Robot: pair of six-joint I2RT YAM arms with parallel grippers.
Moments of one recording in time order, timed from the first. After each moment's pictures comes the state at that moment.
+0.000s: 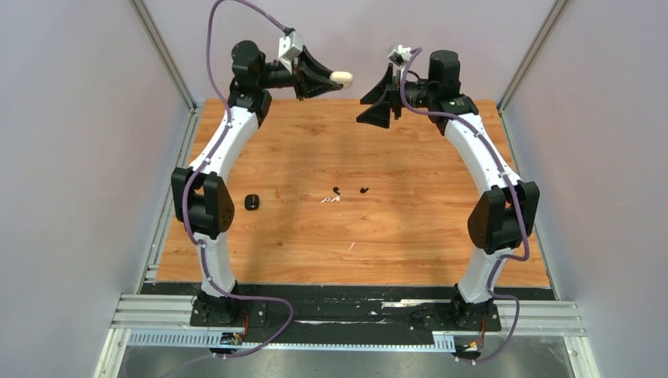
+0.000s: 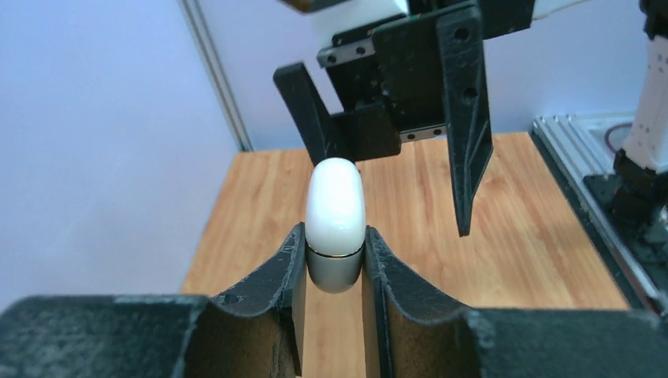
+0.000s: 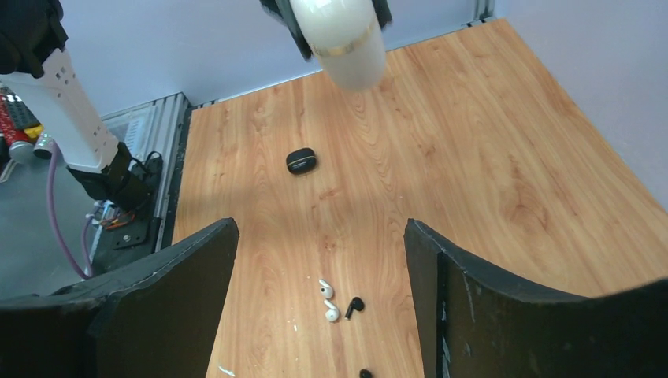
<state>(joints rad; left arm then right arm) -0.26 1.94 1.83 0.45 1.23 -0.23 0.23 1.85 1.81 -0.21 -1.21 -0.02</state>
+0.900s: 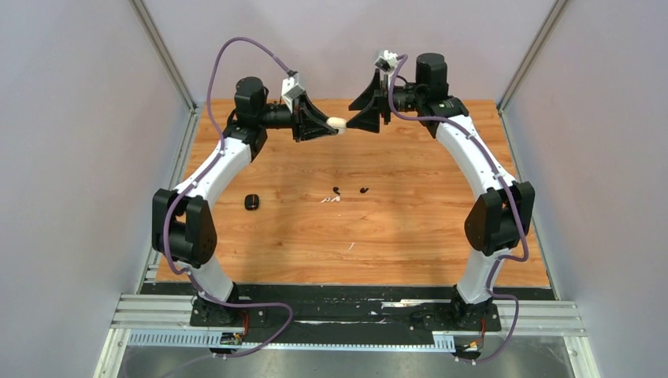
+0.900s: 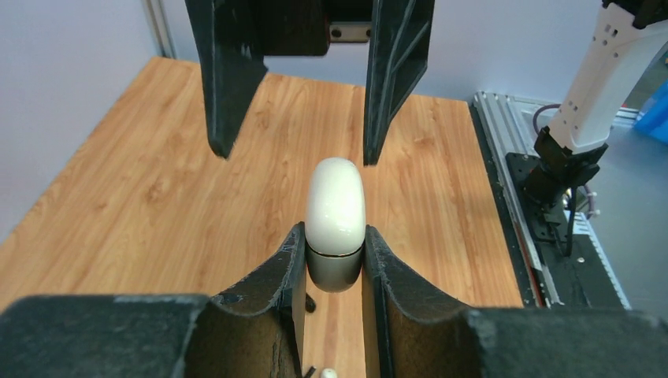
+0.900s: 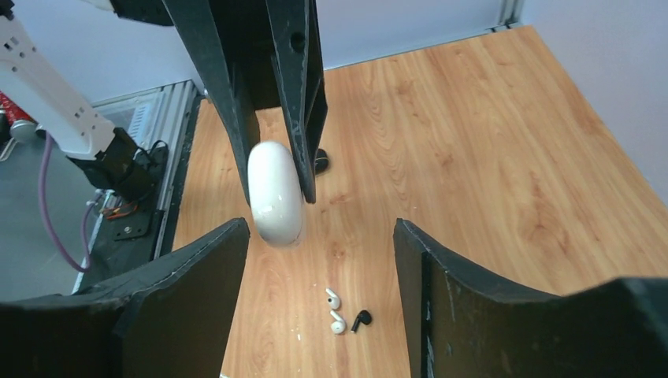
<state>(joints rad) -0.28 1.71 1.43 0.26 1.24 -0.10 0.29 1.85 1.83 -0.22 -1.17 -0.06</state>
